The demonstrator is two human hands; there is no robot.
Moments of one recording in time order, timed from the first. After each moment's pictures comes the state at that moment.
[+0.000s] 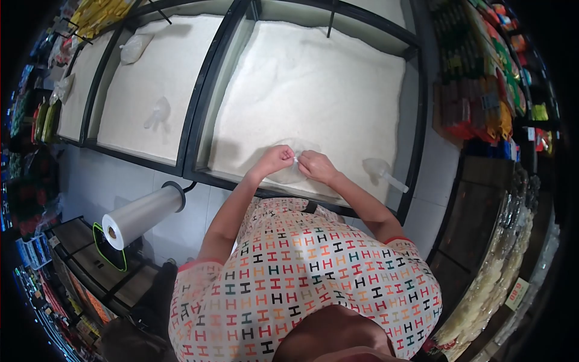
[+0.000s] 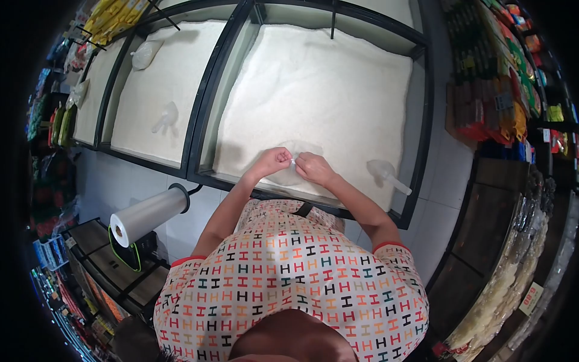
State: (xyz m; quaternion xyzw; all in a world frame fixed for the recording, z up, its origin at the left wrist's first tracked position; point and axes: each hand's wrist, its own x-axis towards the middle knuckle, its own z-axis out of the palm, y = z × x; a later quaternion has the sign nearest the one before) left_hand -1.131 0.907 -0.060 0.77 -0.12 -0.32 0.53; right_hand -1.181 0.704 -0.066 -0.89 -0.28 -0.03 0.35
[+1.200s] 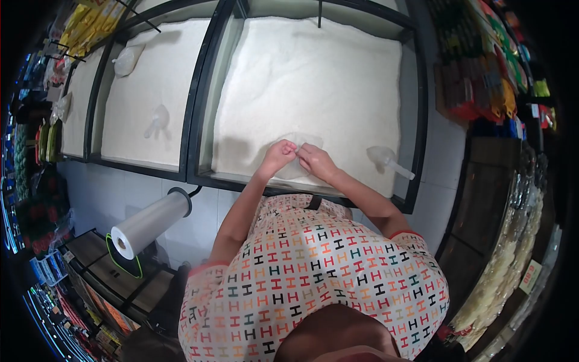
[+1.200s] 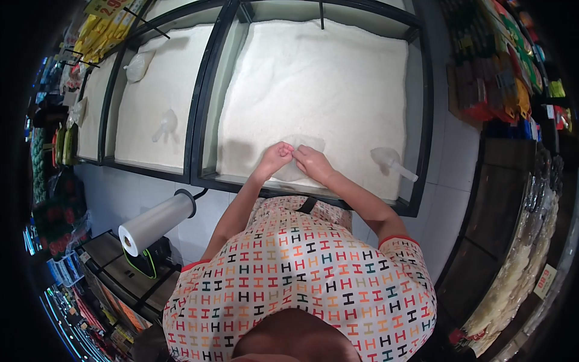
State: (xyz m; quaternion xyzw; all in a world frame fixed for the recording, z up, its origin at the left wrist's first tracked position) left_hand -1.140 0.899 -0.073 0.76 -0.05 -0.32 0.56; right_hand -1.192 0.715 -0.051 -0.89 -0.20 -0.03 0.41
